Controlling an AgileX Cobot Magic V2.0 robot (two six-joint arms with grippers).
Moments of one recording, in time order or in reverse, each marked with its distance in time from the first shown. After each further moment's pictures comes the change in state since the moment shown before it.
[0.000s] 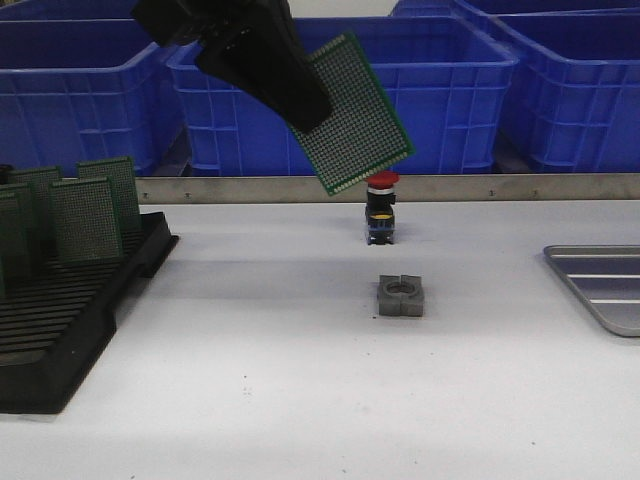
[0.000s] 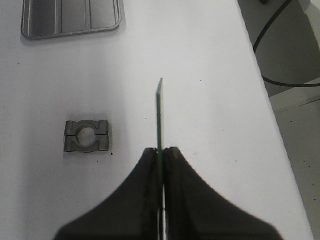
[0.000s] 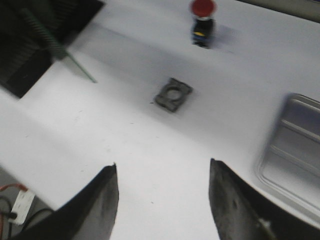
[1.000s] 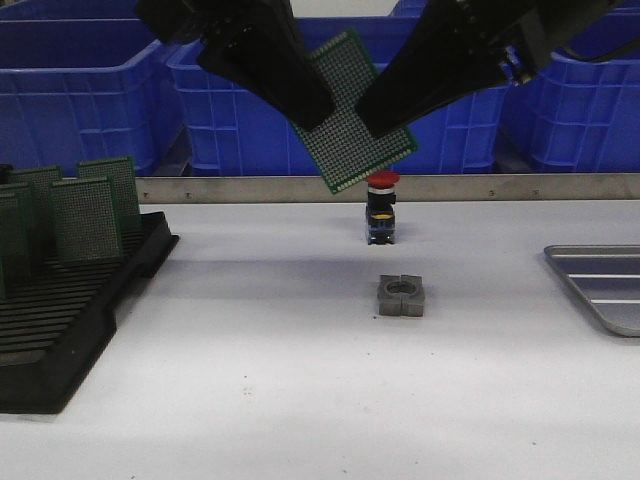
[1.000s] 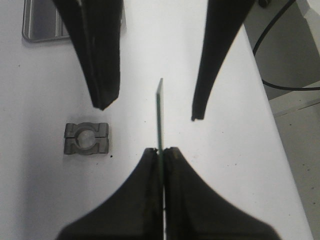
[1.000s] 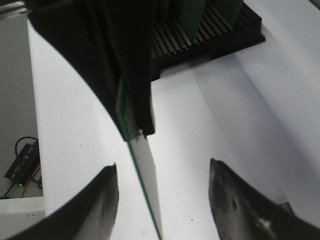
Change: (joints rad) left arm 0.000 0.000 0.000 -0.011 0.000 -0.004; right arm 0.286 0.632 -0.279 0.355 -0.002 -0.659
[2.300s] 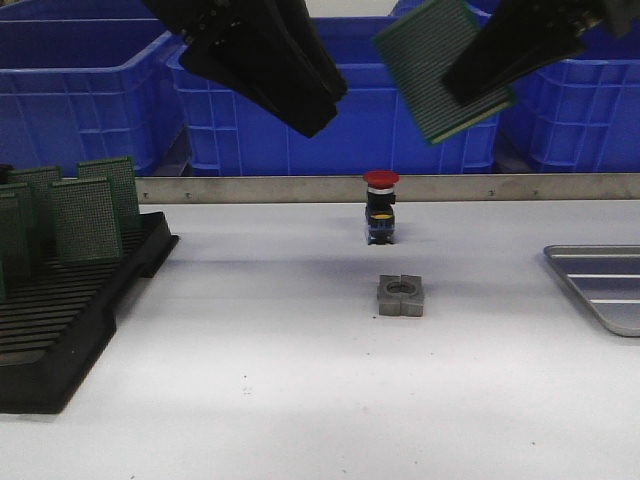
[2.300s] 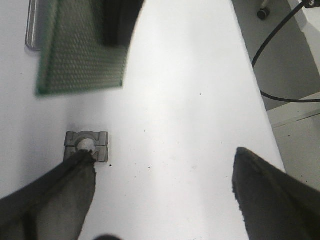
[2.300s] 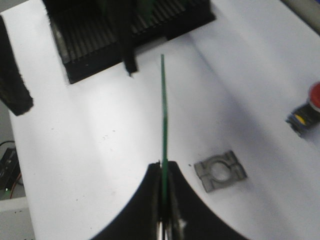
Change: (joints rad) left arm 0.000 0.000 0.000 -0.034 -0.002 -0.003; right arm -0.190 -0.051 -0.037 -0.099 0.095 0.093
